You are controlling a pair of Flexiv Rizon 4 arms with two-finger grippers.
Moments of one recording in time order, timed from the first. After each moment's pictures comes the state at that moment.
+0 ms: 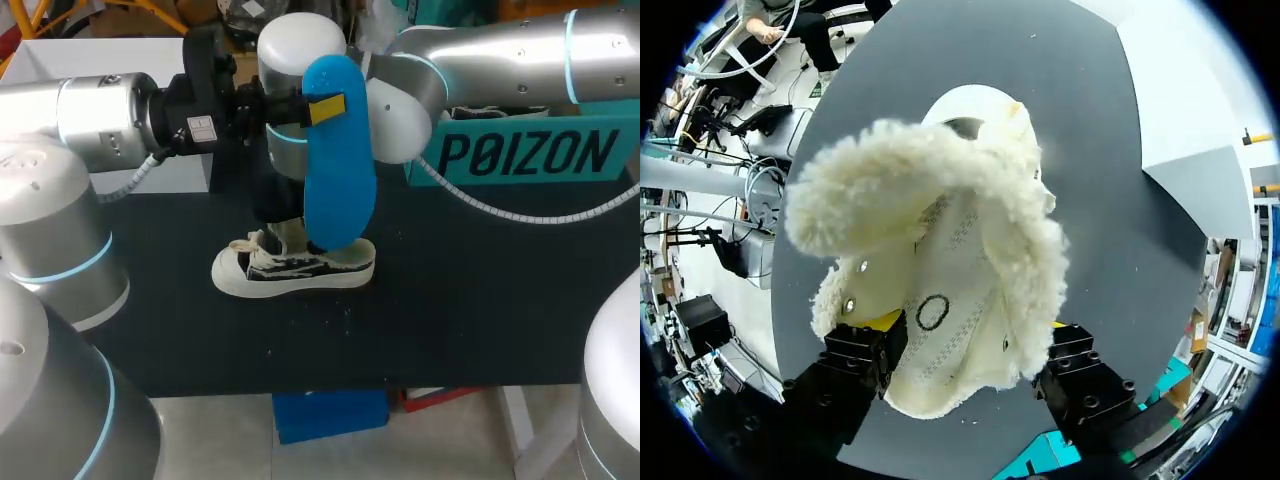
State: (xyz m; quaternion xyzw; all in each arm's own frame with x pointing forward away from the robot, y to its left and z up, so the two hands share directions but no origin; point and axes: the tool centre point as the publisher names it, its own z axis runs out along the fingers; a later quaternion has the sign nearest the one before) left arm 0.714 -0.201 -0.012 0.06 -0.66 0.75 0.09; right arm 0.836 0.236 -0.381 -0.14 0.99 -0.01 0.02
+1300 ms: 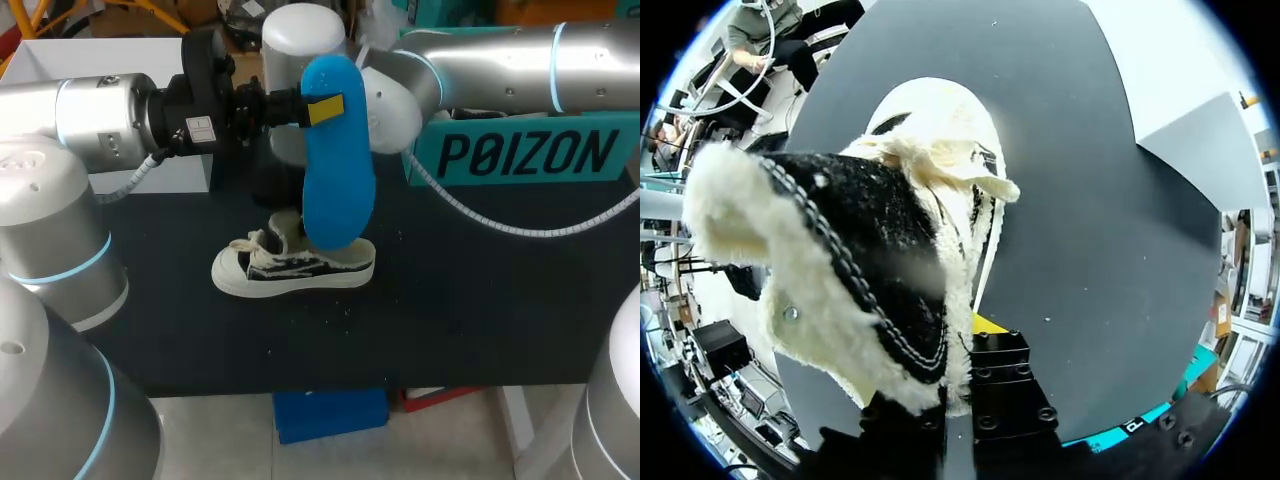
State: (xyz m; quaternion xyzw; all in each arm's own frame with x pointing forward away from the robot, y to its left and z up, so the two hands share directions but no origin) left arm 0.713 -0.200 -0.012 0.06 -0.66 0.75 0.09; right arm 0.858 0.239 -0.396 -0.09 1.00 0.01 -0.02
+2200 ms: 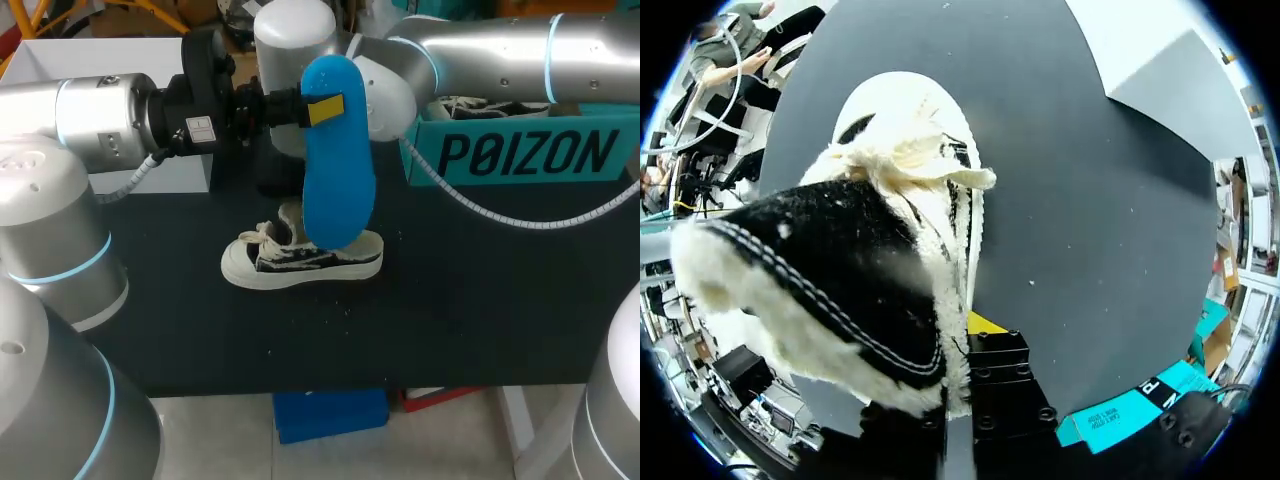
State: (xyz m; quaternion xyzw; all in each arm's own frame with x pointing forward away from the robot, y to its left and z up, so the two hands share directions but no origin) left arm 0.714 -0.200 -0.012 0.06 -0.66 0.75 0.09; right arm 0.878 0.222 -0.385 0.00 1.00 -0.04 -0.01
